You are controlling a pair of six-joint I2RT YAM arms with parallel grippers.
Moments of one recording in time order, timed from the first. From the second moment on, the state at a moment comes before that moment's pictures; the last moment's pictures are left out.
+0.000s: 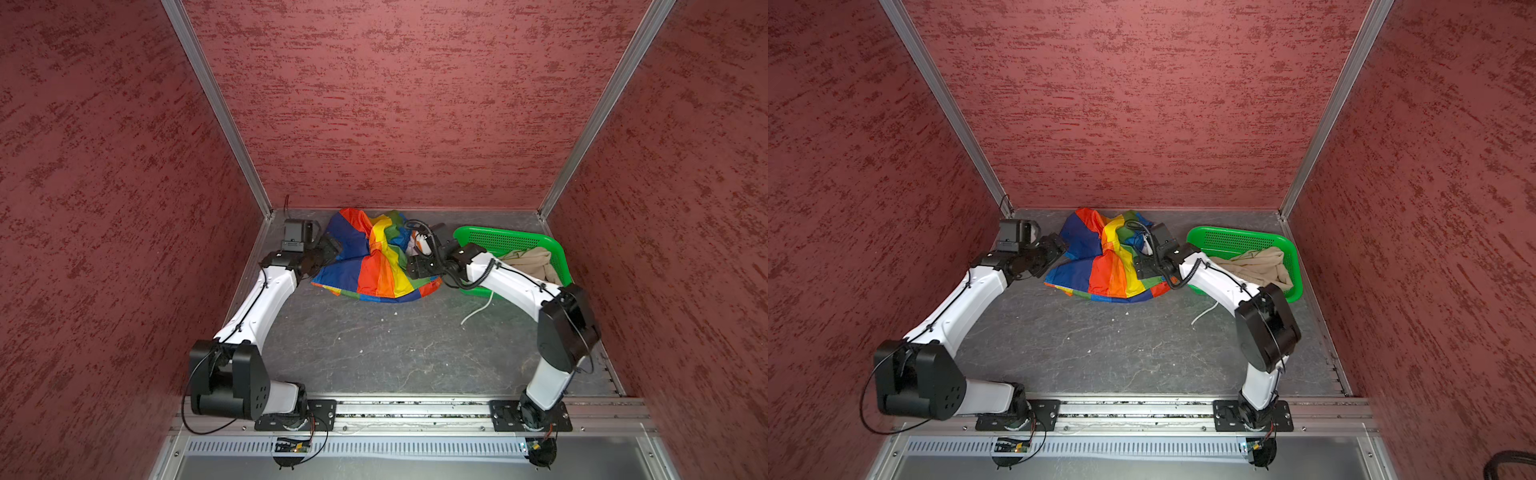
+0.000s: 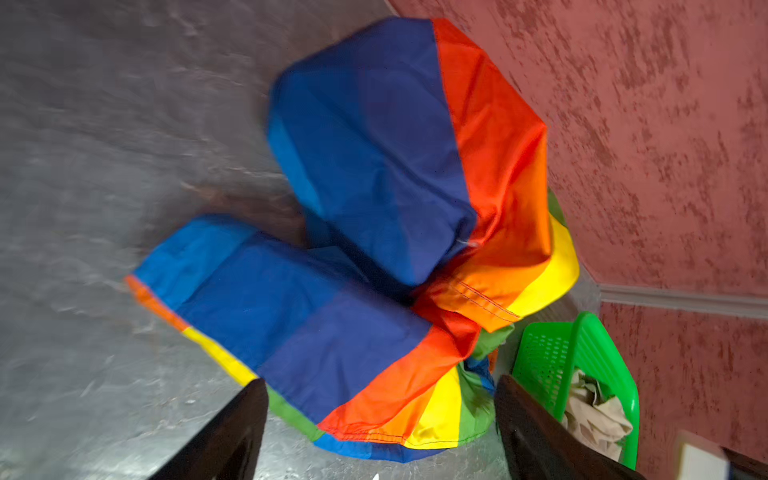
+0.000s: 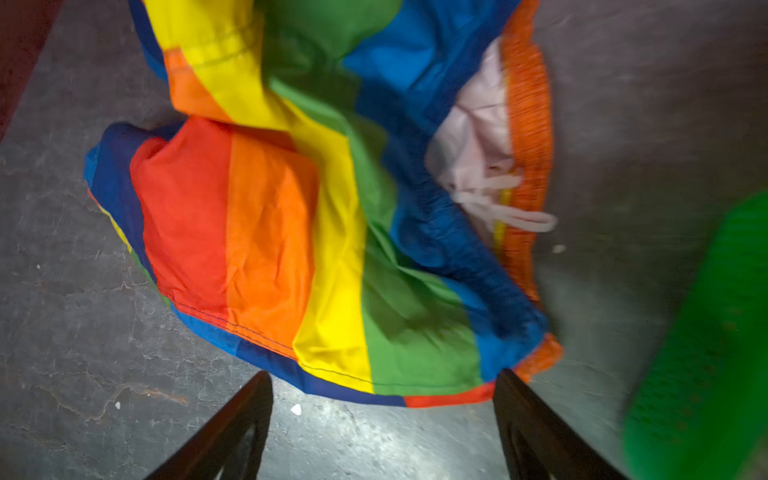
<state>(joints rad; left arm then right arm) -0.14 1.44 1.18 -0.52 0.16 -0.80 0.57 1.71 1.37 -0.52 -0.02 0.34</state>
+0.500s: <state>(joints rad) -0.44 1.83 1.67 -0.58 0.09 -0.66 0.49 1.61 1.13 -0.44 -0.12 0.45</state>
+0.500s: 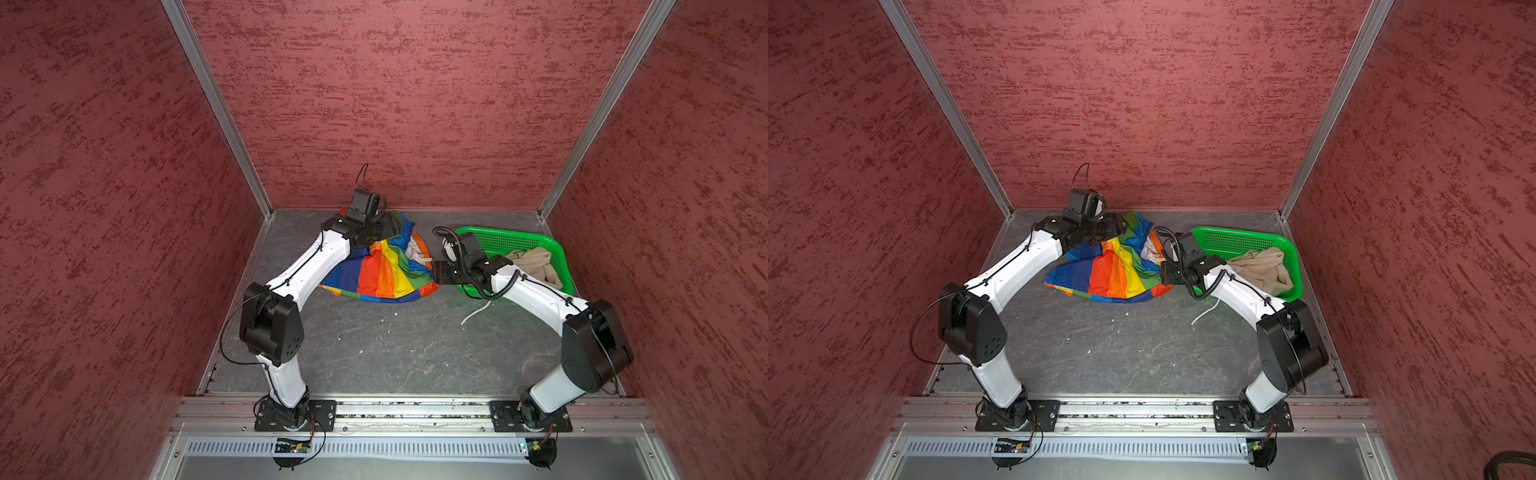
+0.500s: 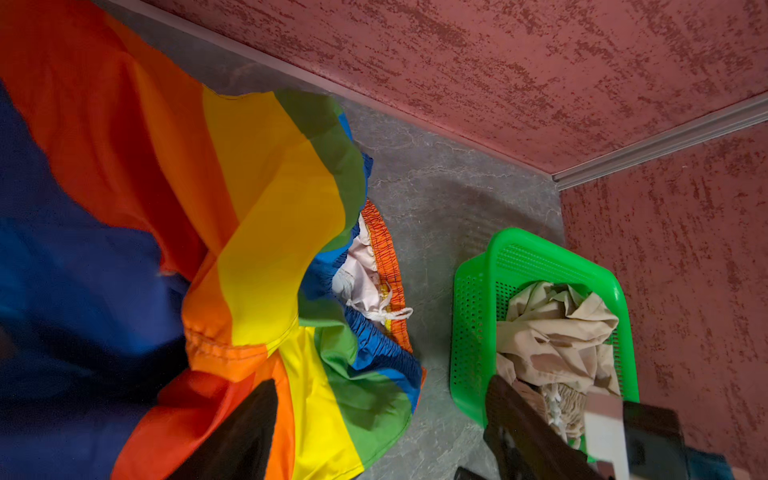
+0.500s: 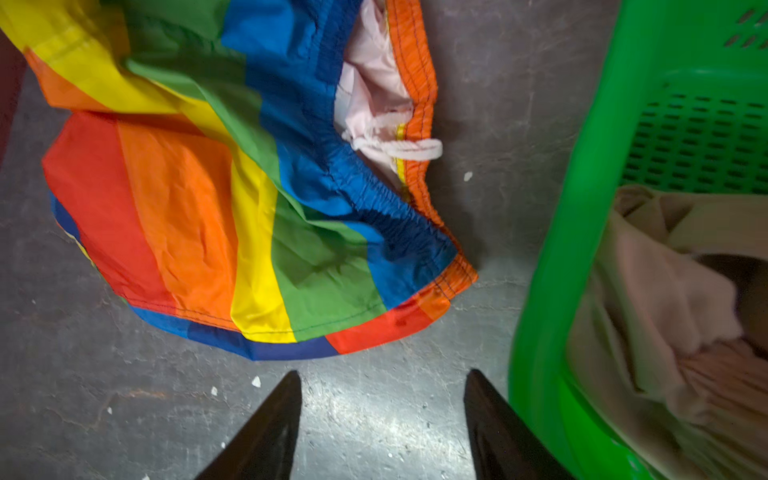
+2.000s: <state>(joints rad) -0.01 1.47 1.45 -0.61 0.40 -0.78 0.46 1.87 1.97 -0.30 -0.71 0.18</state>
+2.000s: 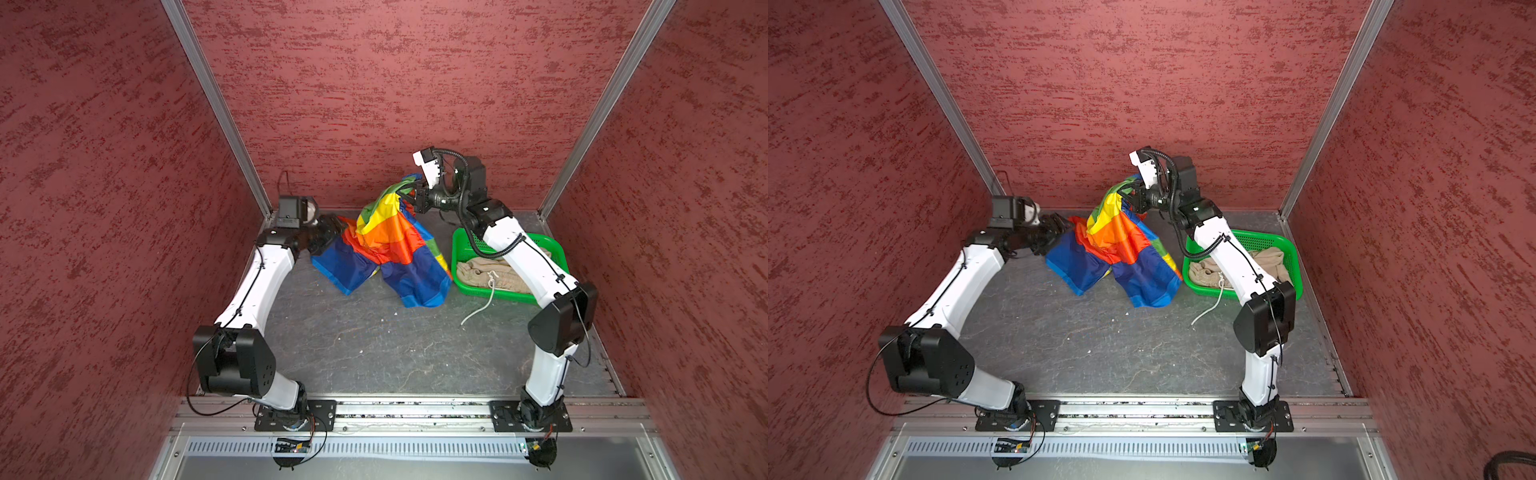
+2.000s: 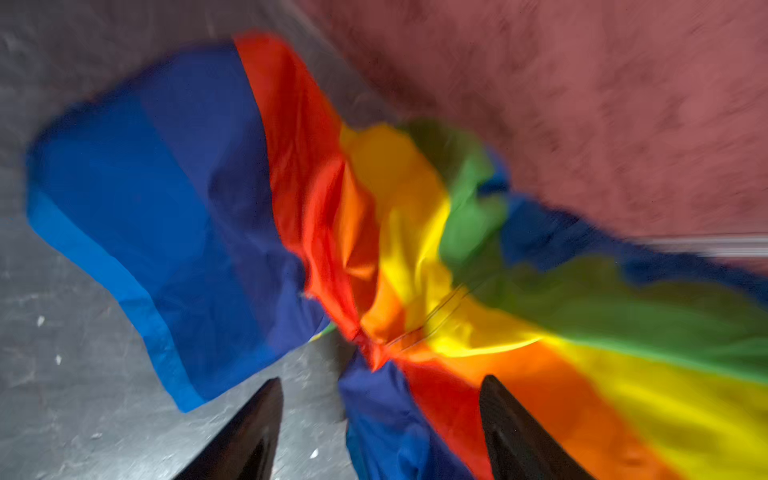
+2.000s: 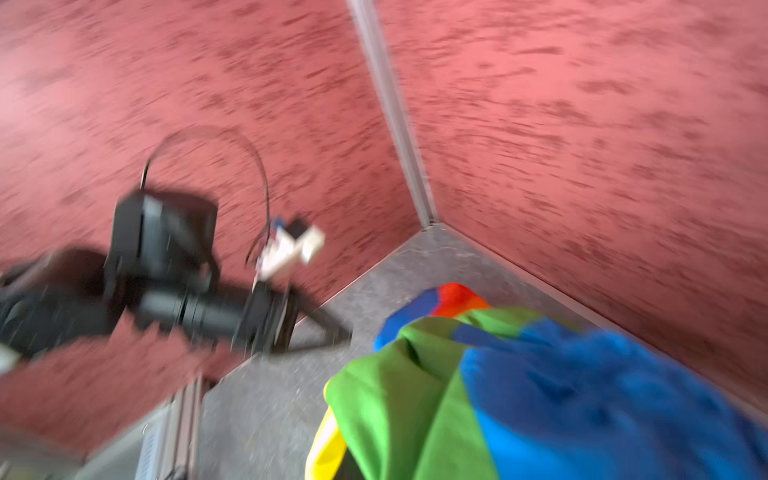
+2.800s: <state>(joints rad) -0.14 1.81 1.65 -0.54 0.56 -0.78 0.49 1.52 0.89 -0.26 -0.70 0.24</state>
